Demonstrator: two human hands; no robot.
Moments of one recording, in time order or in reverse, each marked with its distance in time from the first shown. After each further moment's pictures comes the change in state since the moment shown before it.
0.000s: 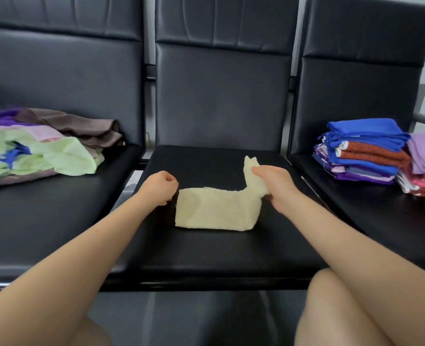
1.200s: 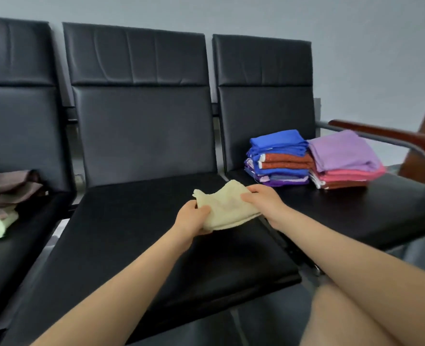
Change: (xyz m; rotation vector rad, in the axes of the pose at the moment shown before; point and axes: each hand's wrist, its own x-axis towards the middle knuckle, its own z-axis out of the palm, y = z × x) left_hand -0.065 0.126 0.136 -0.512 -0.396 0.100; right_hand 0.009 0.021 -0.135 -0.207 0.122 -0.255
